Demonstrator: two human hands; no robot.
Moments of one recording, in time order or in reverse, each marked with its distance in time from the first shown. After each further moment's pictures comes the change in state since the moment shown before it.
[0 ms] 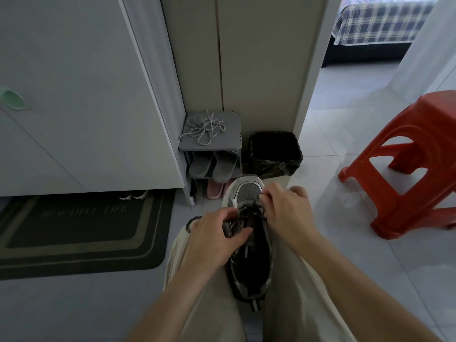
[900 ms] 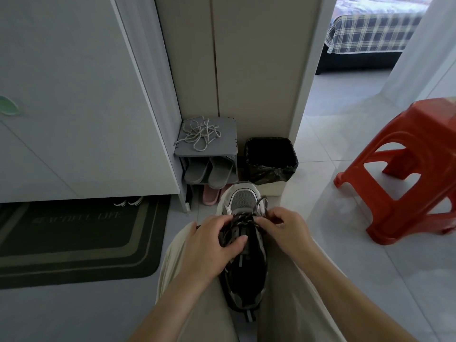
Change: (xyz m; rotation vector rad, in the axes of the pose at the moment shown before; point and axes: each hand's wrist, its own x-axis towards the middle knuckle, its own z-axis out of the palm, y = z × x) left_hand 0.003 -0.004 0.007 0.080 -0.008 0.057; right_hand -0.019 0.016 0.005 0.594 -0.232 0.439
